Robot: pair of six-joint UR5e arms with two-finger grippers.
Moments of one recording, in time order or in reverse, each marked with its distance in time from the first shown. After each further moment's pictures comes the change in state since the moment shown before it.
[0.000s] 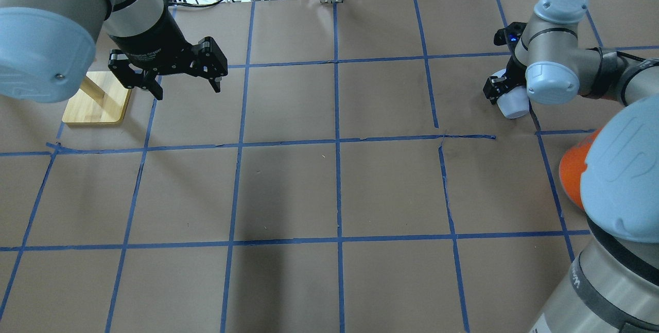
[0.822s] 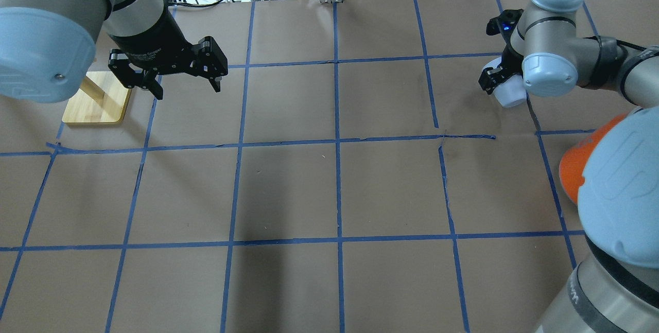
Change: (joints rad) left arm 0.000 0.000 0.001 0.002 -0.001 0.000; right arm 0.106 -0.055 -0.027 0.013 0.013 -0.082
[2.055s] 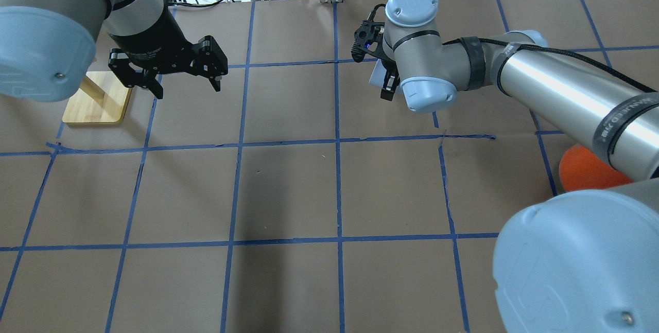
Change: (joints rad) left arm 0.000 -0.001 0.001 0.000 0.000 0.000; right arm 0.337 0.026 -0.053 -0.074 -0.003 -0.572
